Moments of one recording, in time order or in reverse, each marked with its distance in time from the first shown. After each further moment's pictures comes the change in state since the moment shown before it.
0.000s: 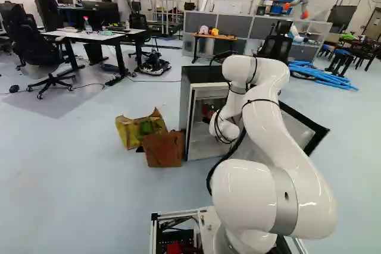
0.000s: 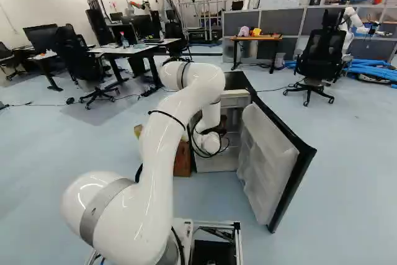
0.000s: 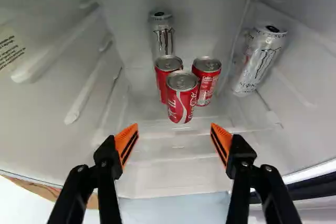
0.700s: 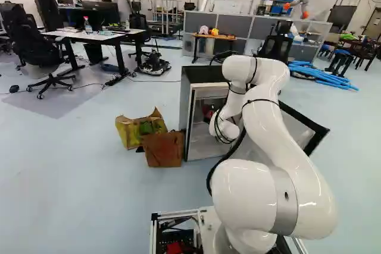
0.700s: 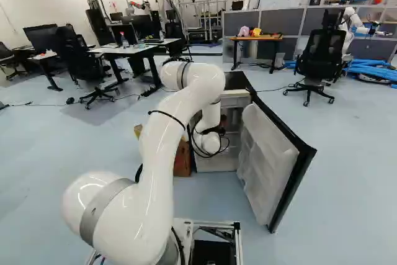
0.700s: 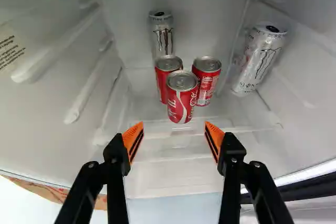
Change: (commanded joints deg) arm 0.0 0.0 0.0 0.0 0.0 0.0
